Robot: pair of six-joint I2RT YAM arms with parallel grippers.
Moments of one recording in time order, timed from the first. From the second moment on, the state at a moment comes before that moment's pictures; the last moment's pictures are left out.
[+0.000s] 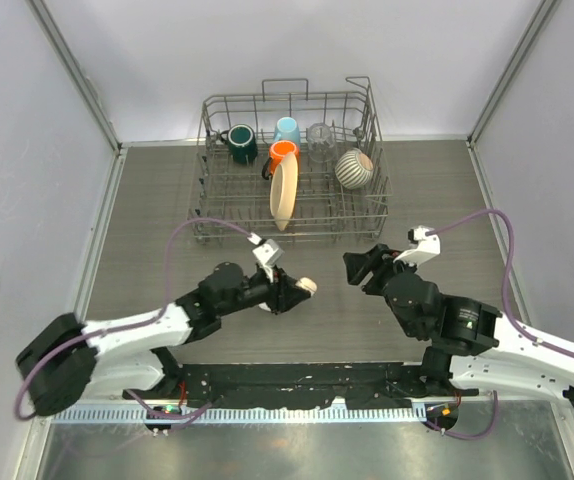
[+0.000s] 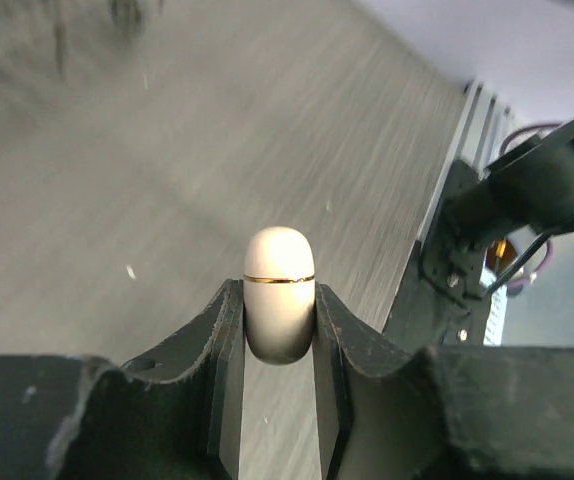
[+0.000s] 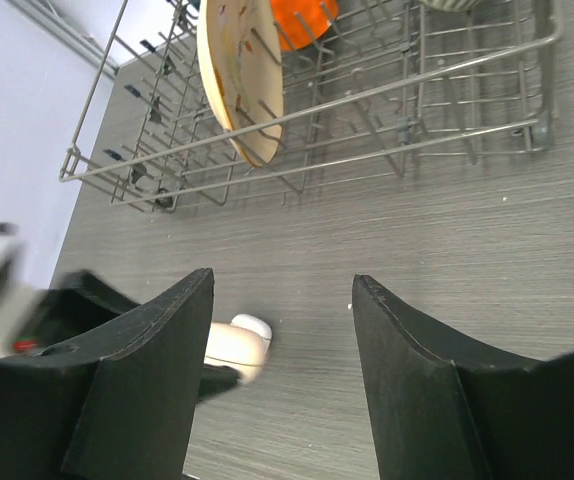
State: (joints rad) left arm -0.92 1.05 0.42 0.52 0.21 -0.37; right arm 1.19 0.70 0.75 -0.43 0.86 0.85
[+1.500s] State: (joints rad) left arm -0.94 1.34 0.65 0.06 -0.06 -0.71; right arm 1.15 0.76 0.72 -0.53 0.91 0.84
